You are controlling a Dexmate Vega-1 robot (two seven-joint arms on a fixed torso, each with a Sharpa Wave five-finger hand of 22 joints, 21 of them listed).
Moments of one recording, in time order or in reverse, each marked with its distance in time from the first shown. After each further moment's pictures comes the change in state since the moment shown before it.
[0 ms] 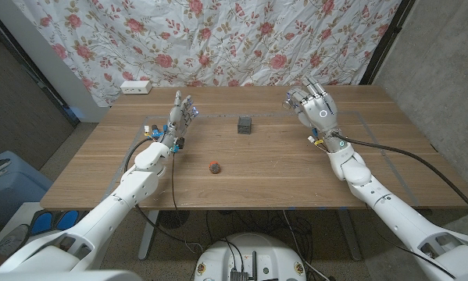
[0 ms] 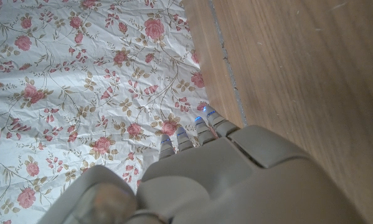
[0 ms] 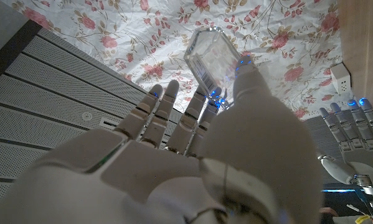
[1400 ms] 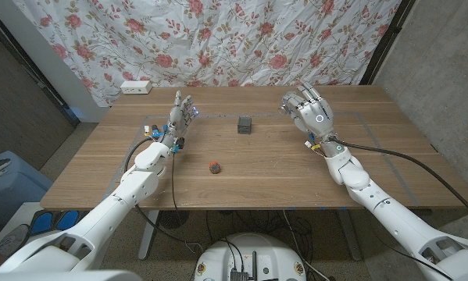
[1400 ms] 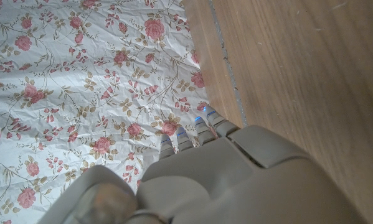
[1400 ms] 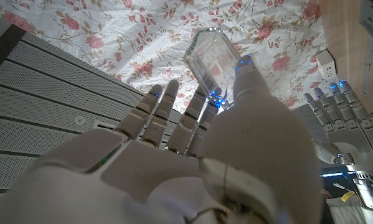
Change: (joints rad) left arm 0.000 0.000 0.000 0.000 0.000 0.000 0.000; left_hand 0.000 0.000 0.000 0.000 0.000 0.000 0.000 0.000 0.000 0.000 0.000 0.000 0.000 0.000 0.000 0.000 0.000 0.000 0.000 0.000 0.000; right arm -0.023 -0.018 -0.036 -0.021 0.013 0.042 0.000; right_hand 0.001 -0.001 -0.008 -0.003 -0.005 -0.005 -0.002 0.008 0.002 -0.002 0.002 0.003 0.000 0.004 0.004 0.000 0.000 0.000 0.000 0.000 0.000
